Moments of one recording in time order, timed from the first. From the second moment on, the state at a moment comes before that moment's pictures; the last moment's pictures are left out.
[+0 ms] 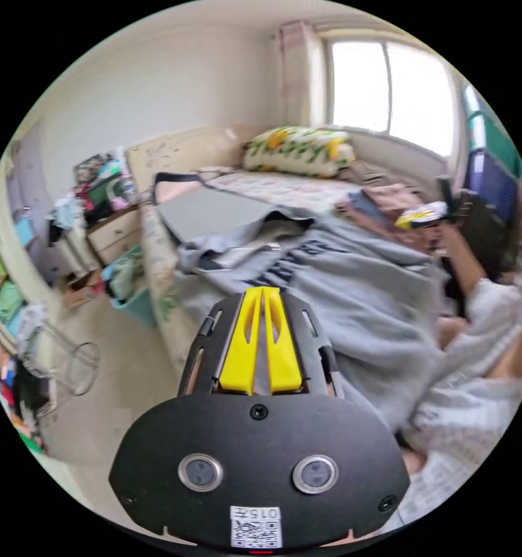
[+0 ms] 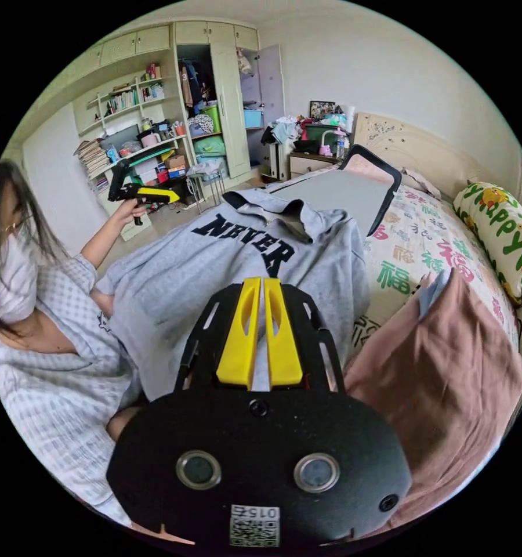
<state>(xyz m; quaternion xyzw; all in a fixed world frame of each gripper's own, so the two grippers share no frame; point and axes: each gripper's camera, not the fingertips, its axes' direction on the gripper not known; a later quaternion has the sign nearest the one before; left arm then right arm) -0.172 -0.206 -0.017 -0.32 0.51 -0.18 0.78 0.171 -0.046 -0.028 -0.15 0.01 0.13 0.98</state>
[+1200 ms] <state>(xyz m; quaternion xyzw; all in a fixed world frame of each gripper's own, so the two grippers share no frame) -0.211 -0.149 -0.134 -0.41 0.27 -0.11 0.86 0.082 -0.004 0.025 -0.27 0.16 0.13 0.94</state>
